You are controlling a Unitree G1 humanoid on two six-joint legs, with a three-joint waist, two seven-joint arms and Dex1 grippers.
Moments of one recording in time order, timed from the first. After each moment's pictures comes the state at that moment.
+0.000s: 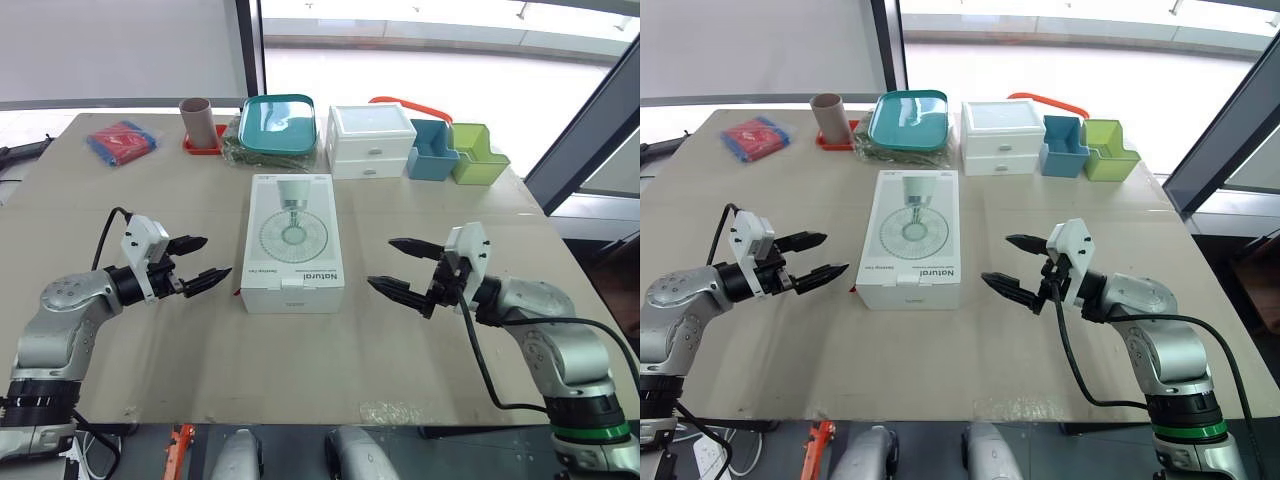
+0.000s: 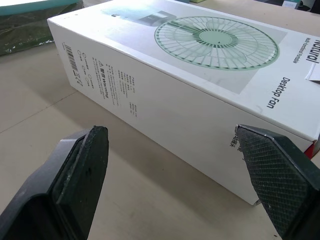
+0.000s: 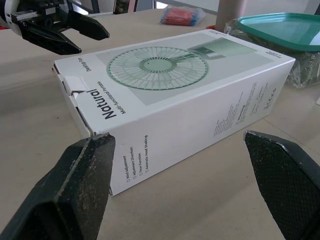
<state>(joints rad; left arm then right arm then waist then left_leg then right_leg) -0.31 0.68 0.17 0.03 -0.47 0.32 -0.99 -0.28 -0.63 -0.07 -0.21 0.49 0.37 0.93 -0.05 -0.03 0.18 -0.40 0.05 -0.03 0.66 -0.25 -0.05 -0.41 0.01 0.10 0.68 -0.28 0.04</state>
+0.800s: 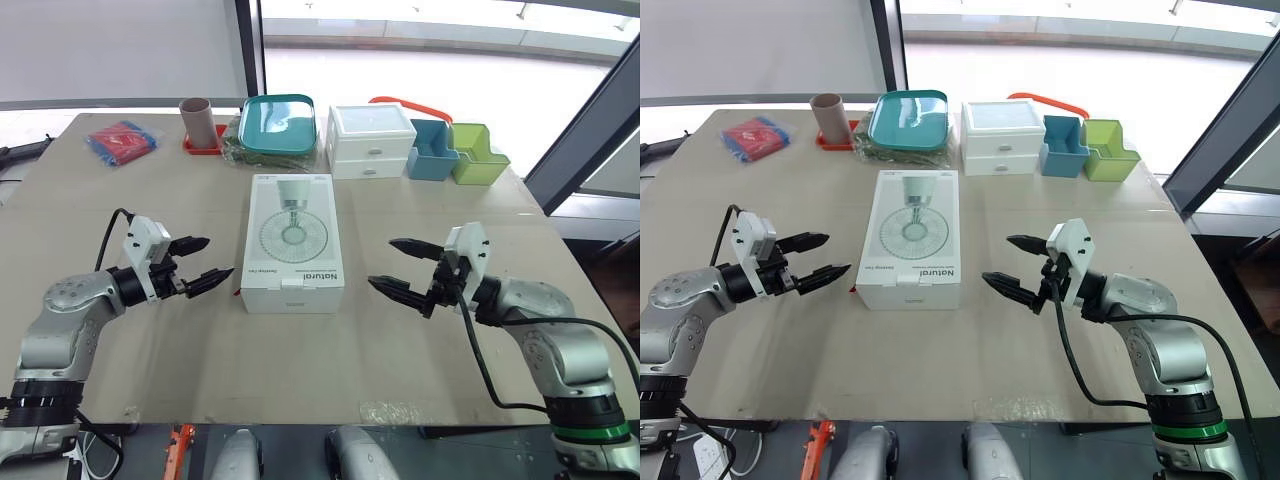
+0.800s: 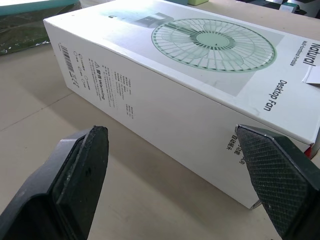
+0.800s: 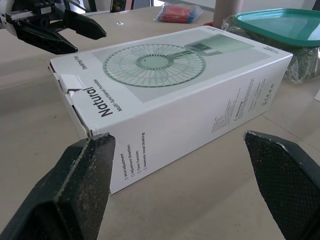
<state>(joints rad) -0.31 0.66 0.17 0.03 -0.48 0.33 -0.99 -0.28 -0.63 -0.07 -0.21 0.48 0.38 0.91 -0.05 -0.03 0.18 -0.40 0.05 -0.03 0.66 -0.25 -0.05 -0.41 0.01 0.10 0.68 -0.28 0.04</state>
